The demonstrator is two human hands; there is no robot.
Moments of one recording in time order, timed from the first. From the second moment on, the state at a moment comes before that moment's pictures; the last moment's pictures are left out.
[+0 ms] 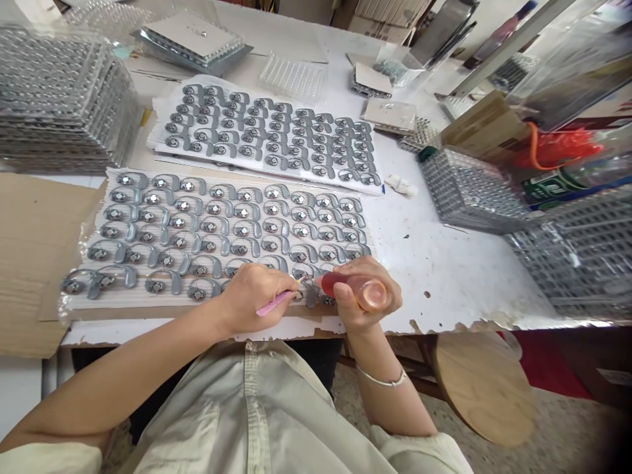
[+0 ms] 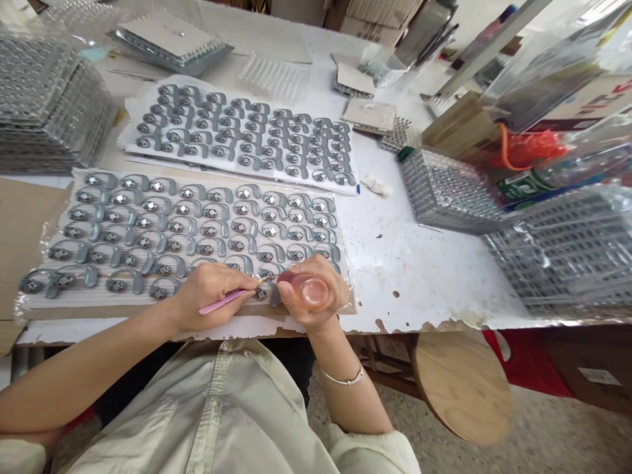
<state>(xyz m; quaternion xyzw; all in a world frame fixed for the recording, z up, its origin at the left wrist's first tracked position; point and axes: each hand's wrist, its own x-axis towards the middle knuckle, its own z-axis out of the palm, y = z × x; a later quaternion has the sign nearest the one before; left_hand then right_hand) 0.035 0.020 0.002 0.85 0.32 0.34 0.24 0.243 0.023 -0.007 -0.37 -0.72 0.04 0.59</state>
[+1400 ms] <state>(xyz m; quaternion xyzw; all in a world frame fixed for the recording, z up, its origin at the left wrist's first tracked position) 0.035 0.026 0.011 0.76 0.38 0.34 0.41 0.240 0.025 -0.007 -0.35 -0.70 0.08 0.62</state>
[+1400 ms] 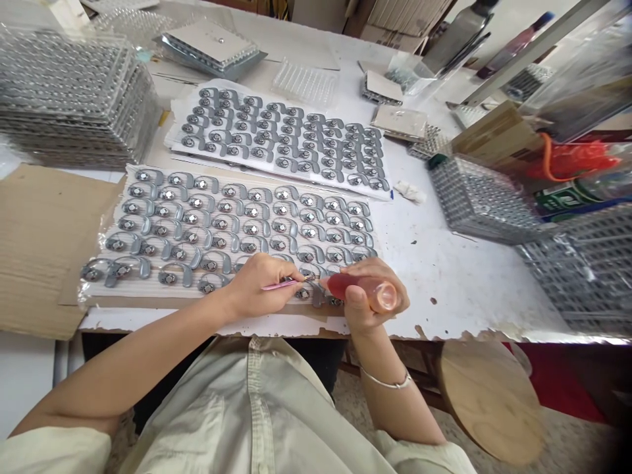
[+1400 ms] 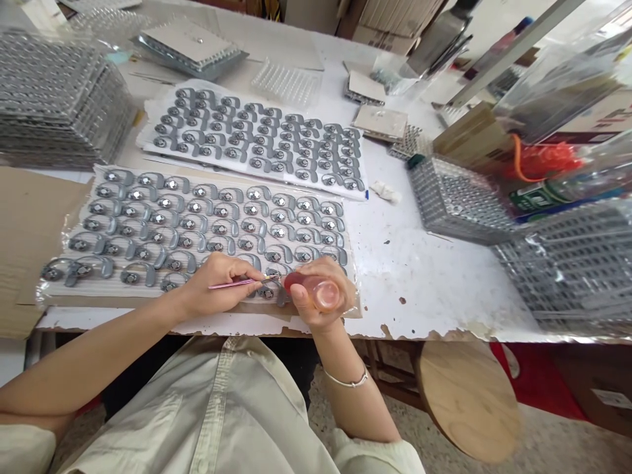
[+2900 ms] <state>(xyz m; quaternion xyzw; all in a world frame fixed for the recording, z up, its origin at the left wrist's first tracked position) 0.038 0.050 0.052 0.77 0.39 0.39 0.31 0.291 0.115 0.054 -0.40 -0.44 0.48 0.65</state>
